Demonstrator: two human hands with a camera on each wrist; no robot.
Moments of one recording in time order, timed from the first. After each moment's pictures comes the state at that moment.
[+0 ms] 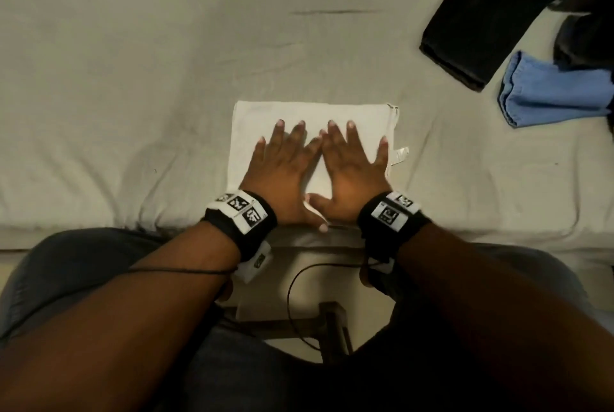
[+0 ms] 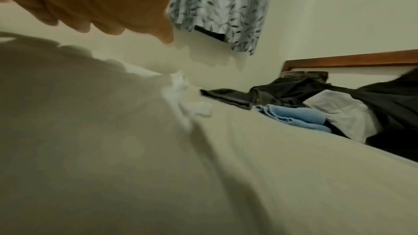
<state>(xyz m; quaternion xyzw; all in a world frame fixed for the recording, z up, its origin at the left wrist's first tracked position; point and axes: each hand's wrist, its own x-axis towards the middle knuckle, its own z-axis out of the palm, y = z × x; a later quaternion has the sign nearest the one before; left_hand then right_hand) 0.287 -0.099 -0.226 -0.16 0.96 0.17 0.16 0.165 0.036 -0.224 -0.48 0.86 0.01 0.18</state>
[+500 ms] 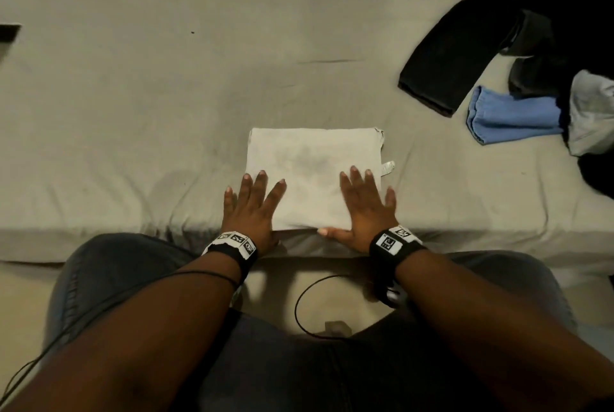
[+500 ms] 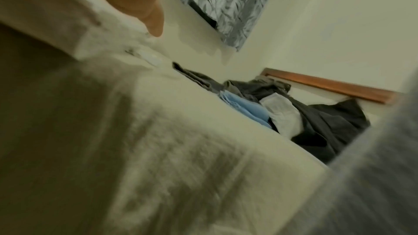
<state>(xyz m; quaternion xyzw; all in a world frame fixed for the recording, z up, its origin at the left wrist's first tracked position) 0.377 -0.087 -0.243 -0.27 0.95 0.11 0.15 0.198 0.111 -0.235 -0.44 0.88 -0.03 0.19</state>
